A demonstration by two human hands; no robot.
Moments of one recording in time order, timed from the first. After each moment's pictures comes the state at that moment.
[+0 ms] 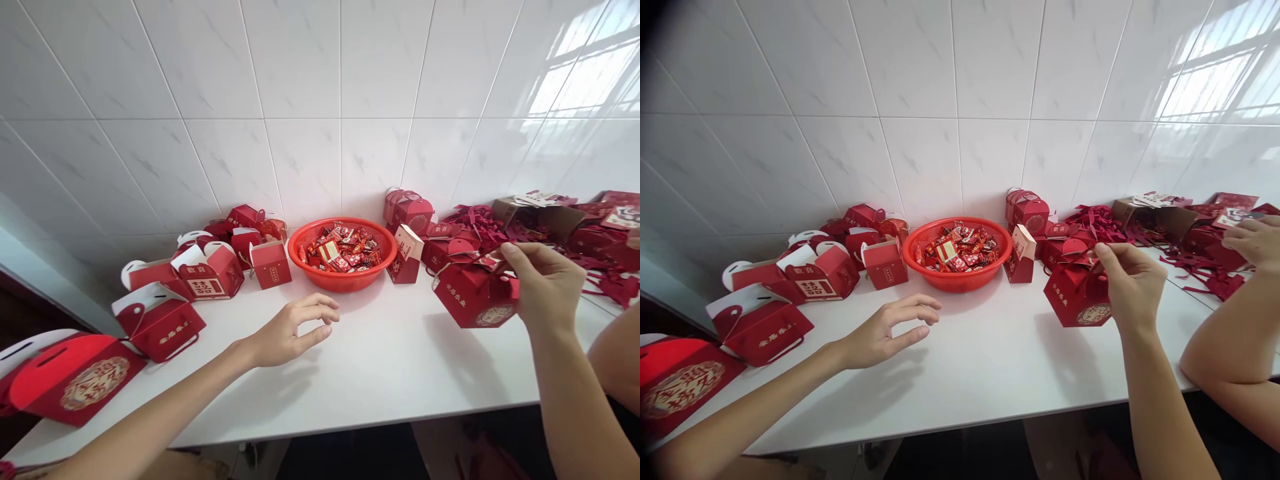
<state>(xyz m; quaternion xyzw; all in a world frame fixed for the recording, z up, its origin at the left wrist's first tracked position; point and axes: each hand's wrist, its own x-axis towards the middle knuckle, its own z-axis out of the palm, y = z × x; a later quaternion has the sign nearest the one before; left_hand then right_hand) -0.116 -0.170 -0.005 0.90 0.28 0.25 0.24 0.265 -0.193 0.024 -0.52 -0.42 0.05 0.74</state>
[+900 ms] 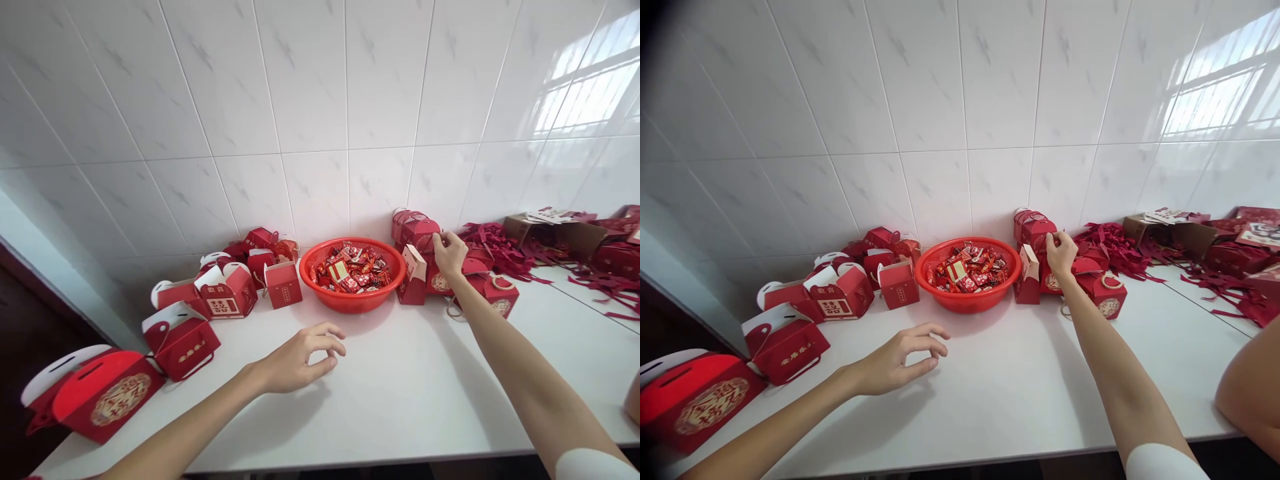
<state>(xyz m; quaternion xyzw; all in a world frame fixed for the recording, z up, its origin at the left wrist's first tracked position) -0.121 -0.173 -0.010 0.90 0.32 0.17 0.25 0.262 -0.011 0.002 -0.62 -0.49 -0.08 0.61</state>
